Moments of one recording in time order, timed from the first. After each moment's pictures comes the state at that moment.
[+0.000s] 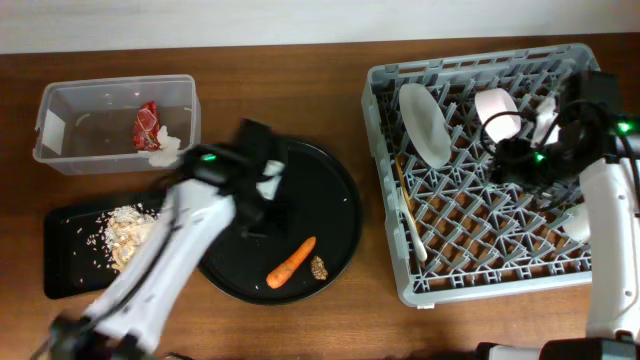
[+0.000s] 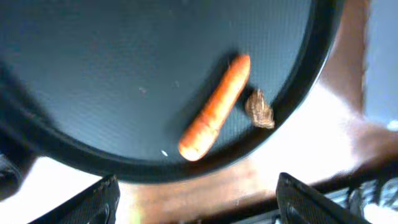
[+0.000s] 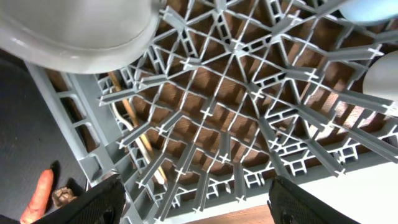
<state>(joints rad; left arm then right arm) -0.43 1.57 1.36 -1.29 0.13 -0.20 -0.21 1.51 1.55 -1.37 -0.13 0.13</state>
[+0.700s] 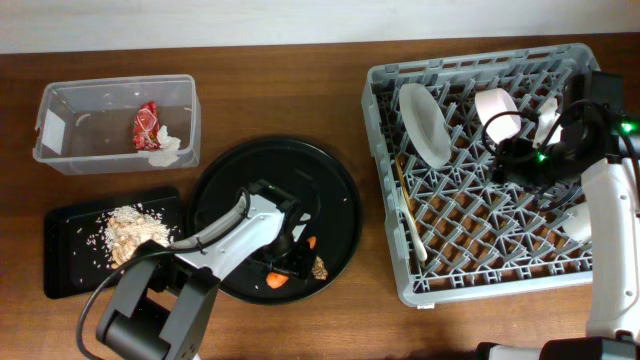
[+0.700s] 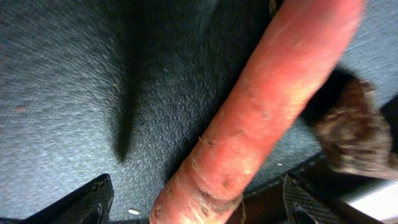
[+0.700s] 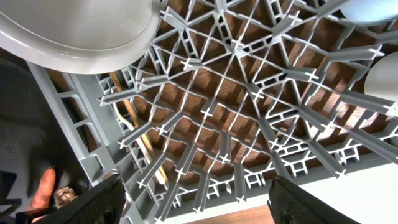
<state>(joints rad) -0.56 1.78 1.05 -0.99 0.09 -0.20 -0.21 1.51 1.55 -1.37 -0.14 0.12</state>
